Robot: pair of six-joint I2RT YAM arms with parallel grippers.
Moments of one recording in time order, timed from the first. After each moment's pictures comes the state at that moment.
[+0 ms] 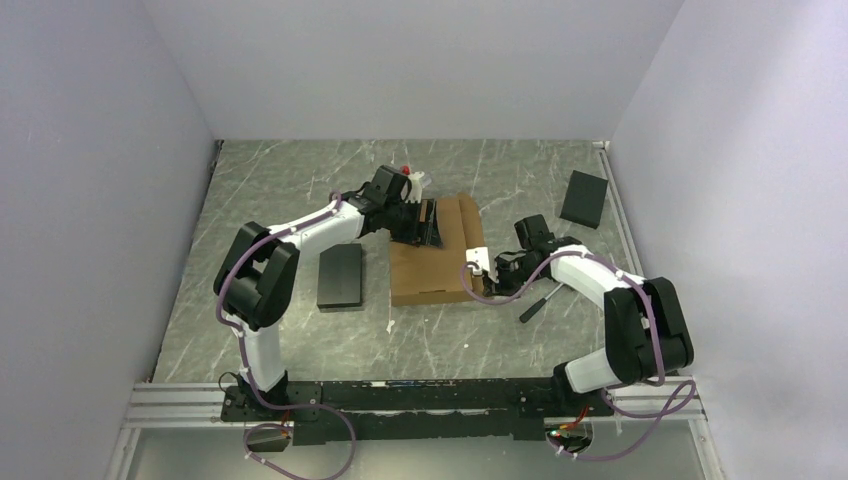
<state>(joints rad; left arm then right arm) -0.60 1.88 1.35 -0.30 0.40 -0.41 0.27 1.44 0.74 -0.57 -0.72 -1.24</state>
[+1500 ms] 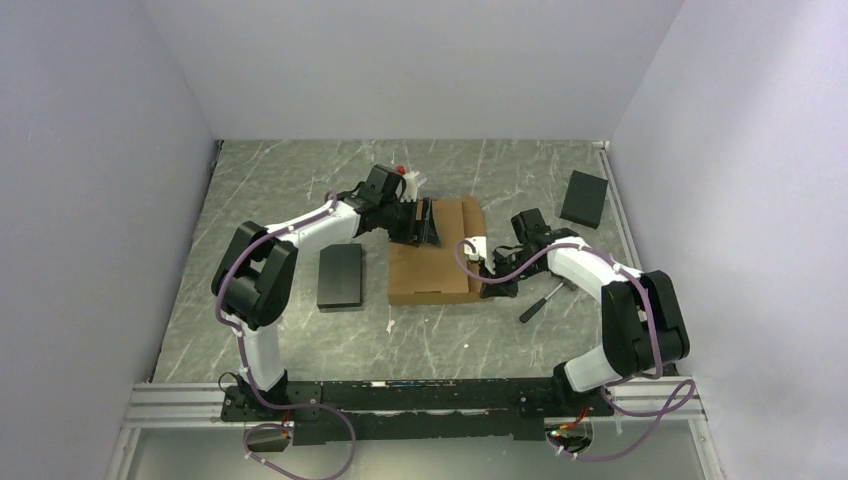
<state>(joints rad) -0.57 1.88 1.33 -0.27 0.46 -0.43 0.28 1.49 0.82 -0.66 -0.76 -1.09</state>
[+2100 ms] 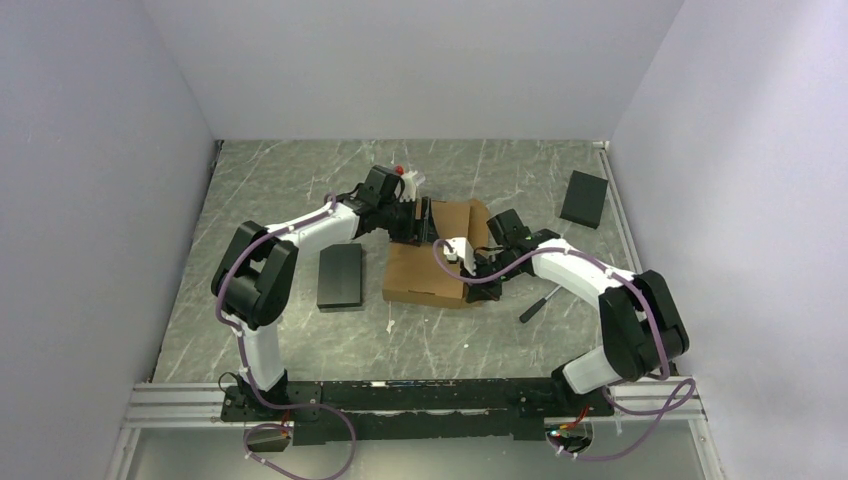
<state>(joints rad) -0.56 1.88 1.31 -0.22 0.48 -0.46 0.44 1.47 0.85 -0.62 -0.68 -0.85</state>
